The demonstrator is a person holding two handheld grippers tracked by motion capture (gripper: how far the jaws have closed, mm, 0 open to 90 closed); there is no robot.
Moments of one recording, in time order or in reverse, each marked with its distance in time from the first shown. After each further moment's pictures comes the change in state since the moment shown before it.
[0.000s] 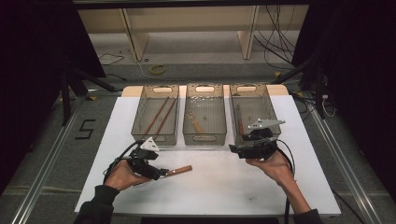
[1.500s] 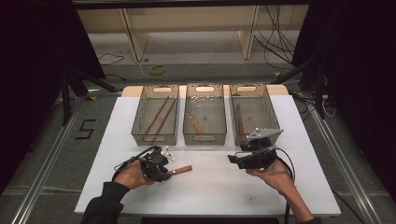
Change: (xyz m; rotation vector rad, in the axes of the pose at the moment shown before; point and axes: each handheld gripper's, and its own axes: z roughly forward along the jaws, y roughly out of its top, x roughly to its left) left arm -0.018 0.015 0.030 0.249 -0.048 0.150; right arm 0.011 -0.017 -0.001 0.036 0.048 -0.014
